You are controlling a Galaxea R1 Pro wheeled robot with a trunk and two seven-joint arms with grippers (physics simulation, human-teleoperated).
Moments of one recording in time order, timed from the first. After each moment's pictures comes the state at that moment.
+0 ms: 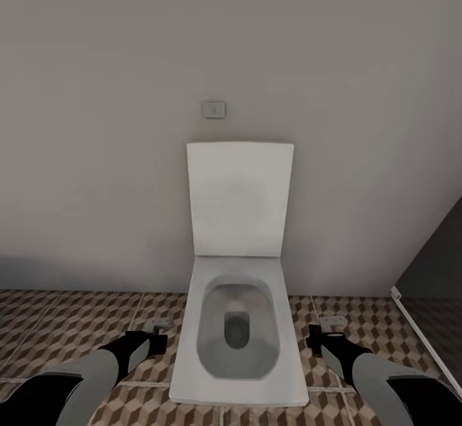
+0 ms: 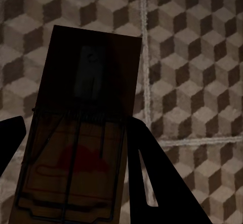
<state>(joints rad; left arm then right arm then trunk) -0.83 0.02 -0.06 0.00 0.08 0.20 0.01 -0.82 -0.05 0.05 0.01 0.02 0.09 -0.16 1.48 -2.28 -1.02</state>
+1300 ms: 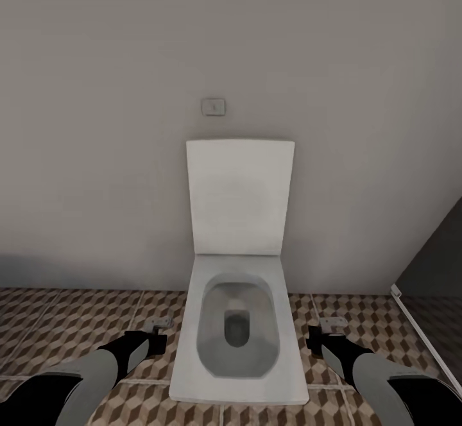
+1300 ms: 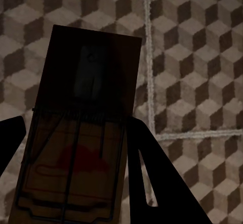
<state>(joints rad) -0.83 0.02 -0.06 0.00 0.08 0.20 0.01 -0.82 -0.06 0.04 0.01 0.02 0.11 -0.15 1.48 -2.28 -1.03</state>
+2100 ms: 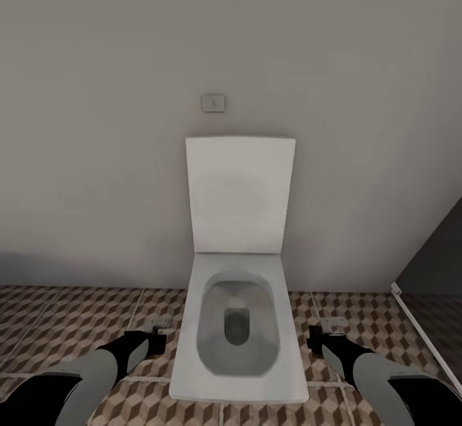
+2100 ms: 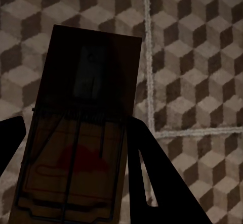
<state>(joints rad) -0.83 0.02 -0.06 0.00 0.08 0.20 0.01 -0.82 -0.06 0.04 0.01 0.02 0.11 -0.16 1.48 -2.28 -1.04</state>
